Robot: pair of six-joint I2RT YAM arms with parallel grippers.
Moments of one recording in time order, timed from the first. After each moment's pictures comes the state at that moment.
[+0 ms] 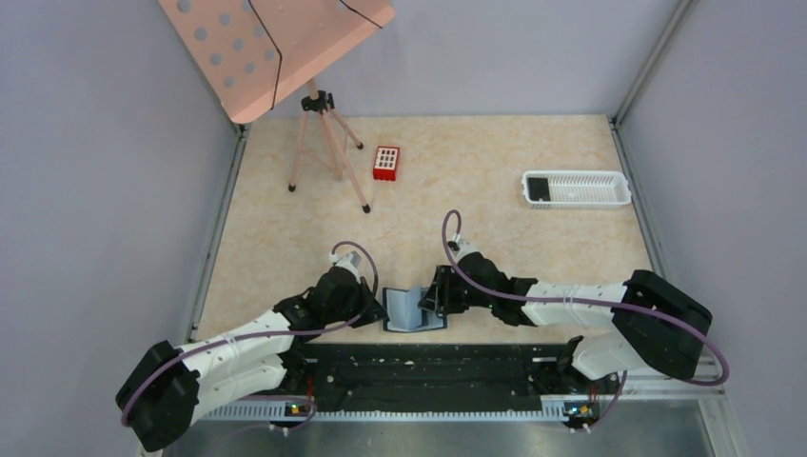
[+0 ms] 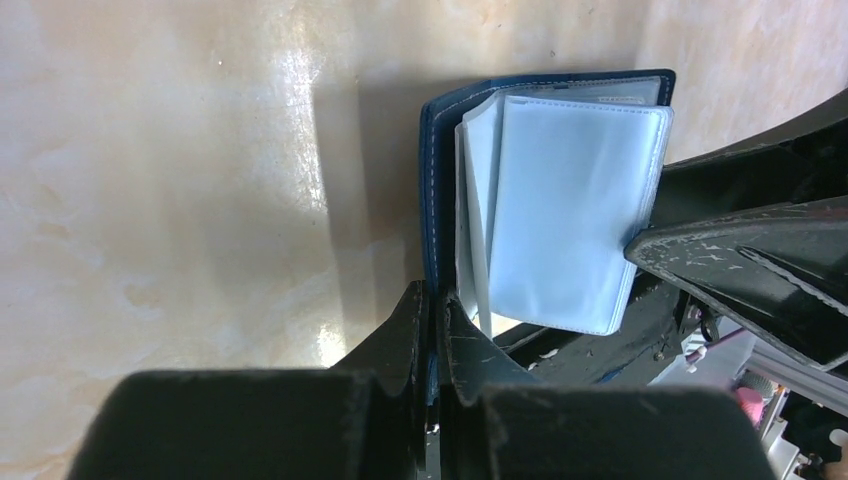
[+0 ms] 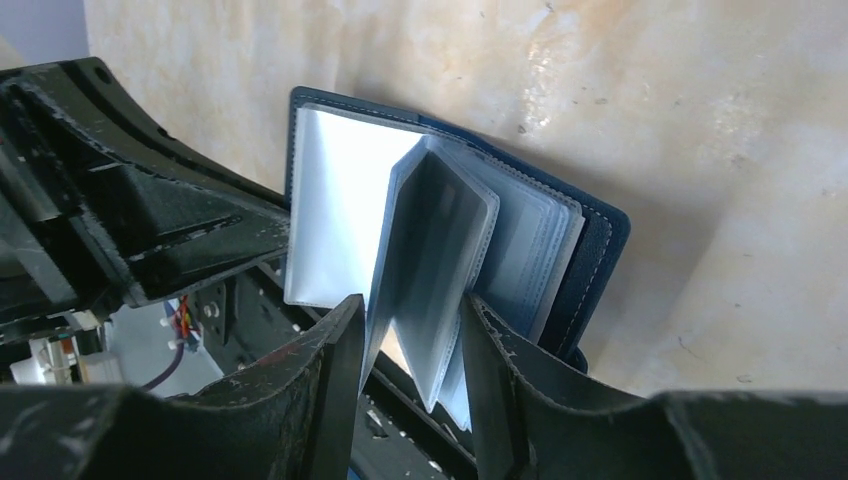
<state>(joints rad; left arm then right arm) -0.77 0.90 0.26 -0.11 0.12 -1.00 0.98 1.35 0.48 0.21 -0.08 0.91</state>
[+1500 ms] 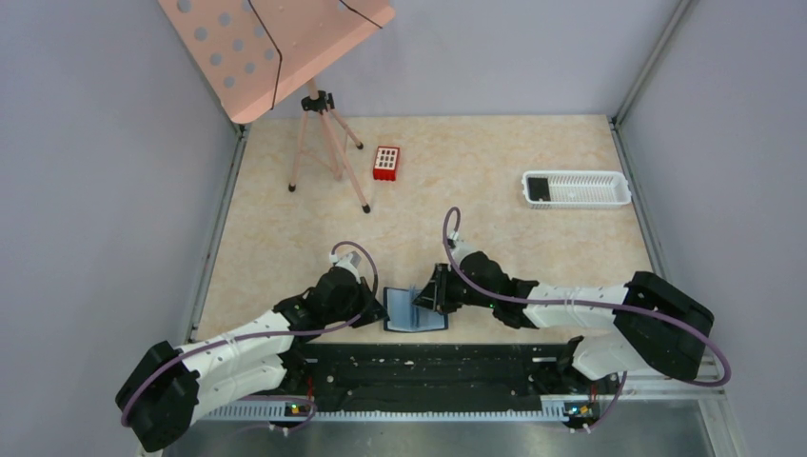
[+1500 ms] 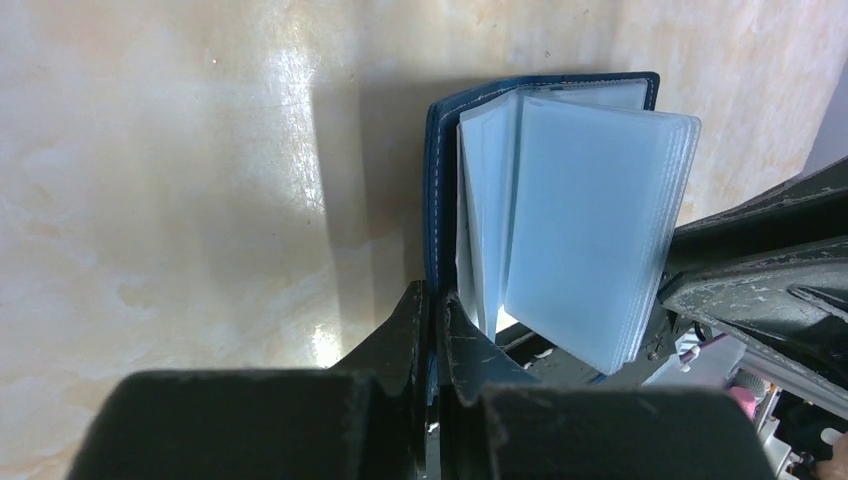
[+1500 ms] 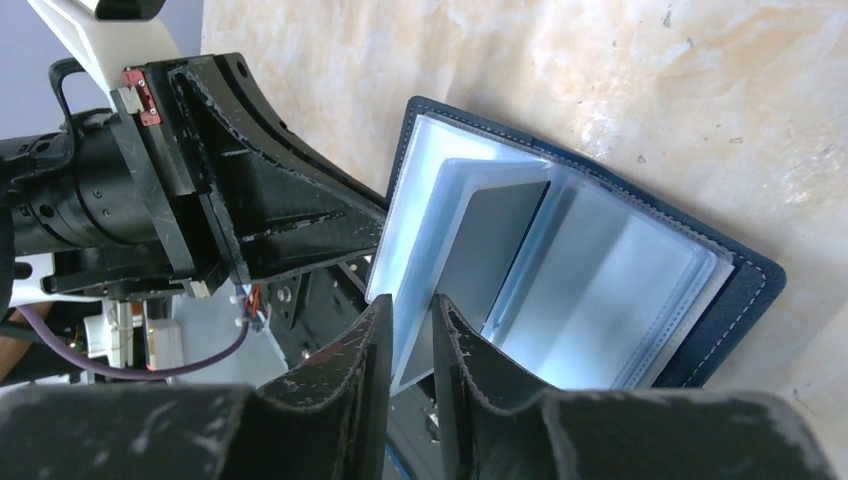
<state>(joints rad) -0.77 0.90 0.26 -0.10 0.12 -1.00 0.98 1.34 0.46 0.38 -0.15 0.93</state>
